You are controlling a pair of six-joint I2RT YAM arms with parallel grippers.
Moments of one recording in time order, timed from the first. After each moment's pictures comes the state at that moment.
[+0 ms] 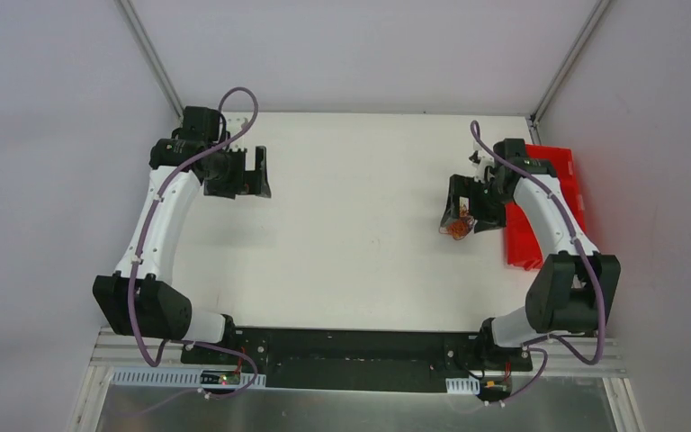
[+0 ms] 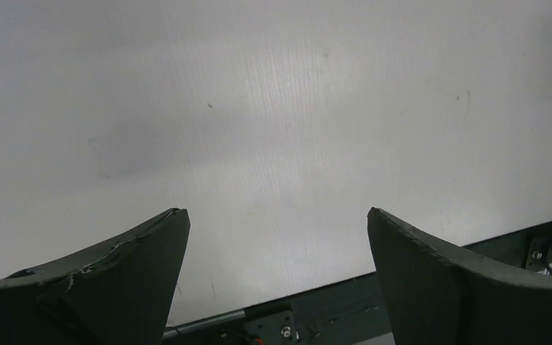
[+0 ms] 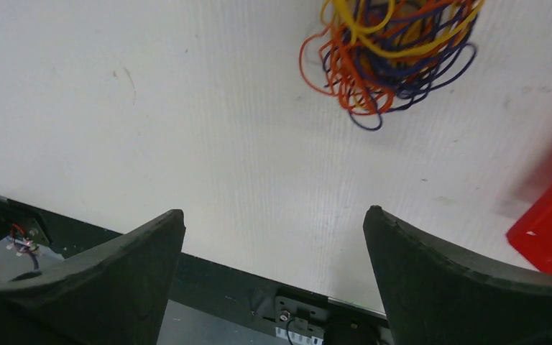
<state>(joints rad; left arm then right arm) -0.07 1.39 1.43 -1.10 0.25 -0.06 0.02 1.44 1.19 -1.05 -0.35 0.06</state>
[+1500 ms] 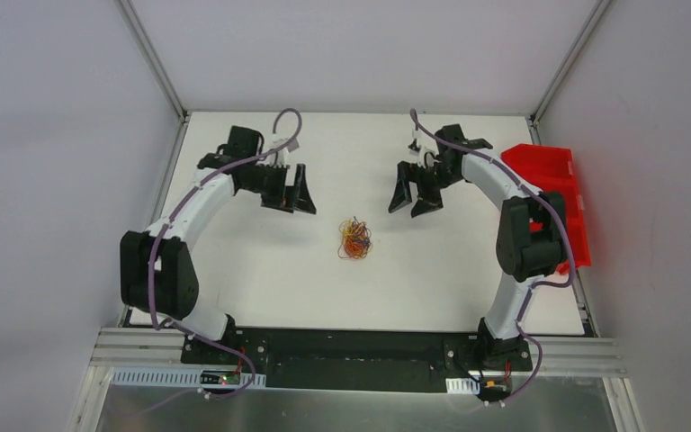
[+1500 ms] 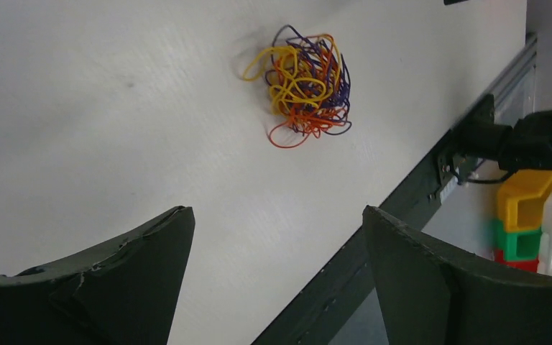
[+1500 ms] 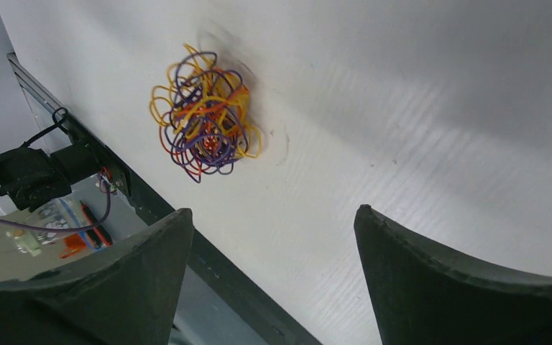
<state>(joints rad) -0.16 1.49 1.25 -0.73 0.66 -0.07 0.27 1.87 1.51 -0.90 -0.64 0.09</state>
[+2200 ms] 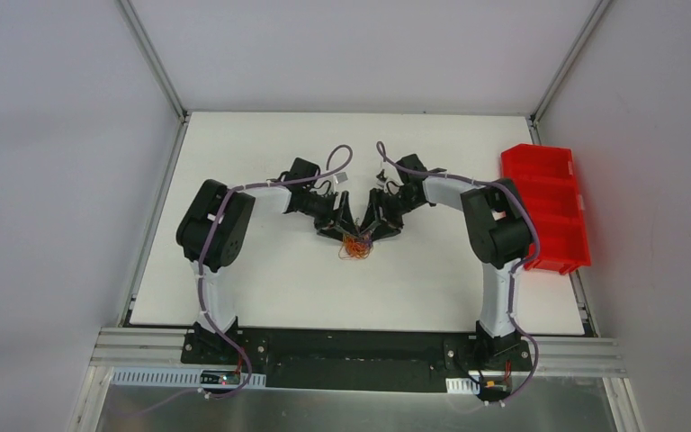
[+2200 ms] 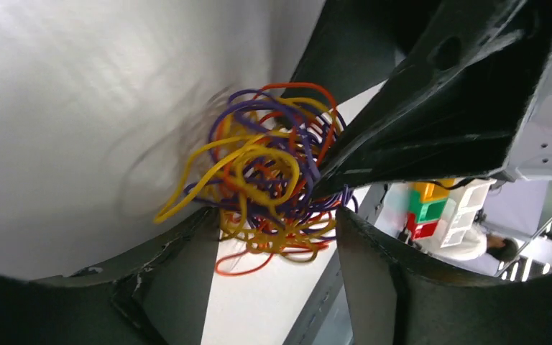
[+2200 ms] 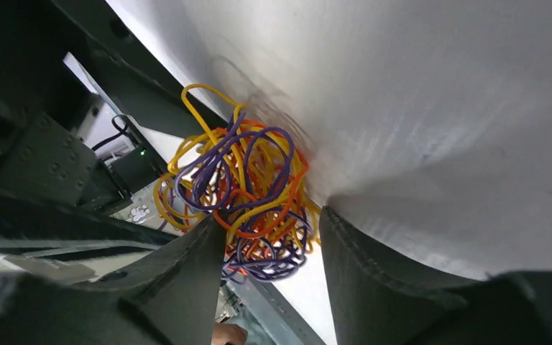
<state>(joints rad) -0.41 1.96 1.12 -0.18 0.88 -0.44 0.43 2.04 1.30 -0.51 -0.79 0.46</state>
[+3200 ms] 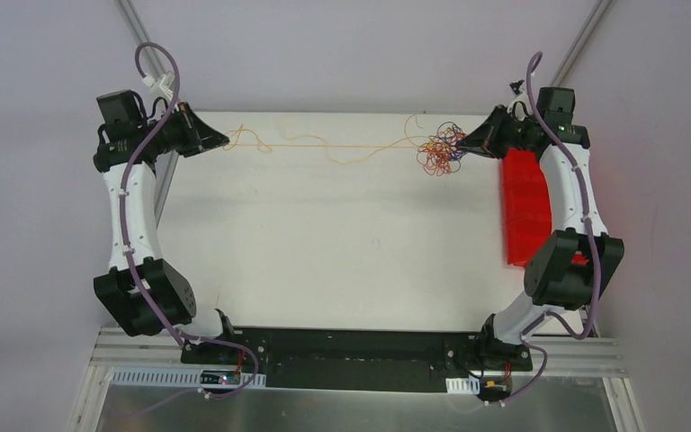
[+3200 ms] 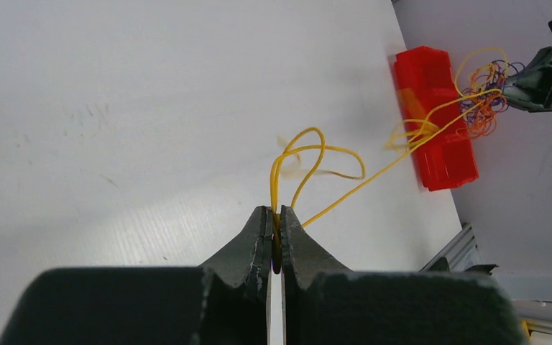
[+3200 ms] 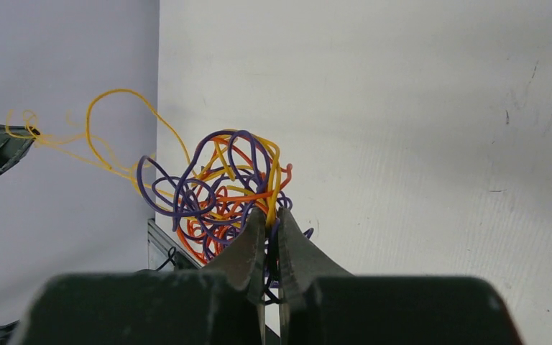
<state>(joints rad) 0.34 1.43 1.50 -0.63 0.89 -0.18 -0.13 1.64 1.60 -0.76 -0.78 0.34</state>
